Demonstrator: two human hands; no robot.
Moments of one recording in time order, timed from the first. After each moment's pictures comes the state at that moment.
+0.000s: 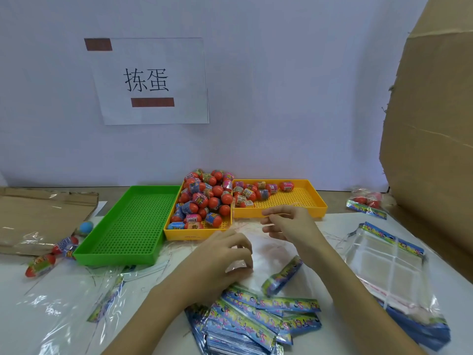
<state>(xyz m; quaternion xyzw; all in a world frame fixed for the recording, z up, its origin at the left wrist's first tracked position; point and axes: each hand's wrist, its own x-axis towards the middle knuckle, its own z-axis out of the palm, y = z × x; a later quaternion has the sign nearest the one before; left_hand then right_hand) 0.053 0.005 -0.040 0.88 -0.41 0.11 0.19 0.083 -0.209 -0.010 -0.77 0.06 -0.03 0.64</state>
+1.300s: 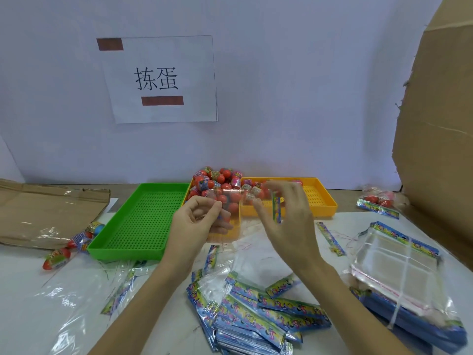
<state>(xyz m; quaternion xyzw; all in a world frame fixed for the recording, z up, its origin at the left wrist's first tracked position) 0.063 0.019 -0.018 0.66 -0.05 0.11 0.74 0.066 -0.177 -0.012 -0.83 -0.15 -0.37 0.40</state>
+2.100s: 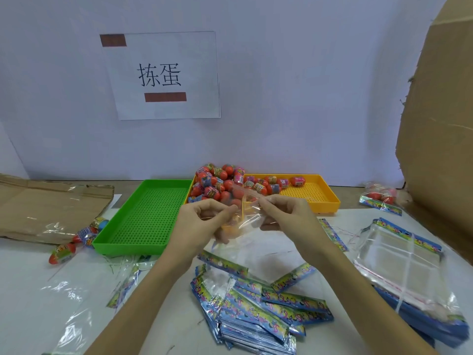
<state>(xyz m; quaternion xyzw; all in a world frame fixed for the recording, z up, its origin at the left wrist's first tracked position) 0.062 0.026 -0.014 0.72 -0.08 0.08 0.68 0.066 -0.186 0.000 -0.71 -0.11 -0.02 0.70</state>
